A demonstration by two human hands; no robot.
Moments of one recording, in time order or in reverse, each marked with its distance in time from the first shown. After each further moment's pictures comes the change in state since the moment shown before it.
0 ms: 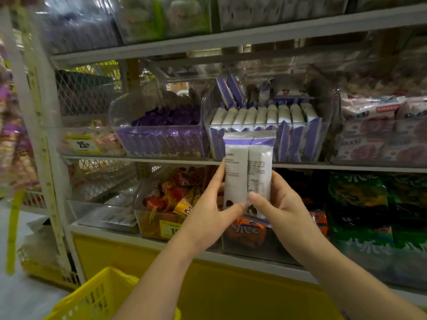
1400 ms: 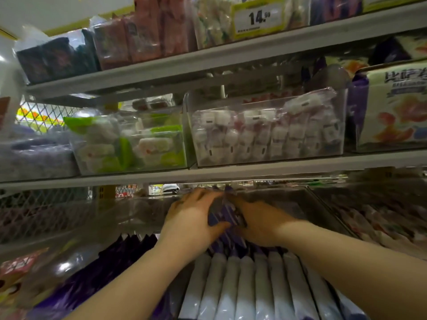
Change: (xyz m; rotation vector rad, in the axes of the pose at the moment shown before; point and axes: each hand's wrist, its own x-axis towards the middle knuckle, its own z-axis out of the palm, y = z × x) left_hand 0.271 0.087 -0.085 1.101 0.279 0.354; right_hand 0.305 -0.077 -0.075 -1.371 -0.154 -0.080
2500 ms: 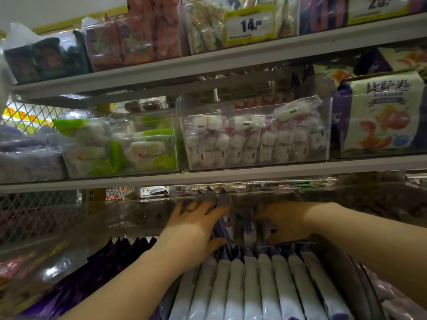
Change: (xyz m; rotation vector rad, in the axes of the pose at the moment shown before) left_hand 0.000 0.004 0.010 0.298 -0.108 0.214; right_hand -0.029 0.038 -0.048 -0.291 -0.320 -0.032
